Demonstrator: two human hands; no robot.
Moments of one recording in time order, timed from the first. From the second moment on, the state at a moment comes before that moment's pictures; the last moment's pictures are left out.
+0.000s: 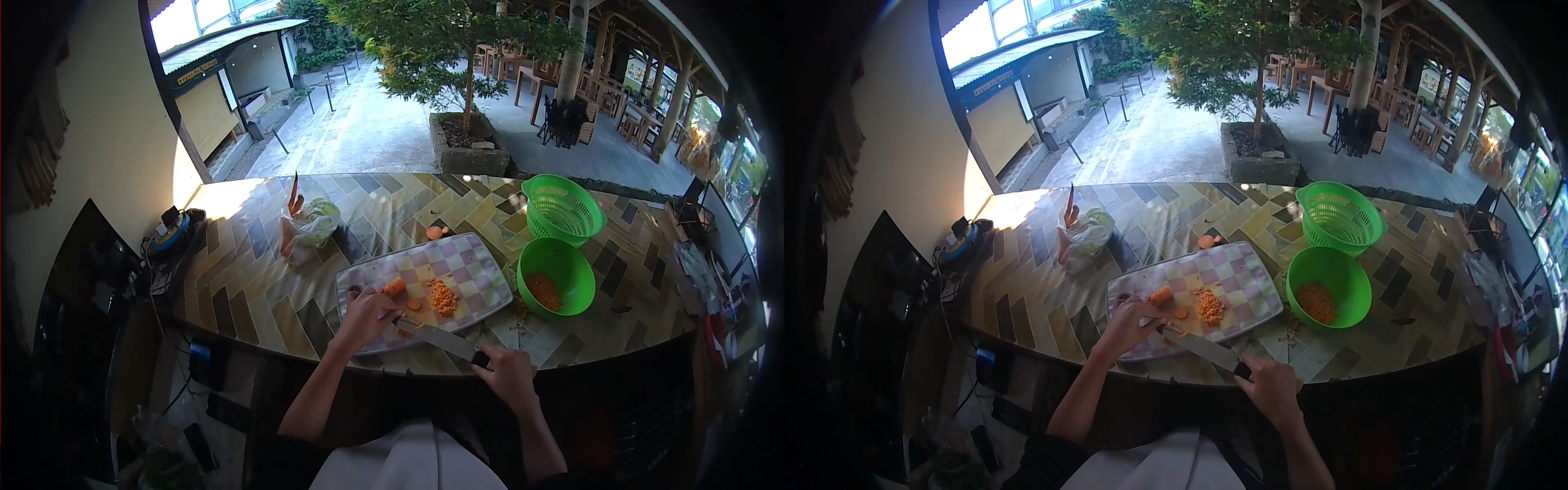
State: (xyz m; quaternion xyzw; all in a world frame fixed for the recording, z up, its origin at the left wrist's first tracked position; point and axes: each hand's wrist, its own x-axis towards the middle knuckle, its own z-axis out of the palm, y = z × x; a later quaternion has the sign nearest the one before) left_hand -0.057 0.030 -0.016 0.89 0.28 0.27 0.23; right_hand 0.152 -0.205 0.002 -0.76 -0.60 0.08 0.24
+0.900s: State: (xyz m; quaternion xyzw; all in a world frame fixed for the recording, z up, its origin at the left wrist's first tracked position) left_hand -0.056 0.042 -0.005 0.89 0.25 0.20 0.33; right_hand 0.160 -0.219 -0.002 -0.81 -0.48 0.13 0.33
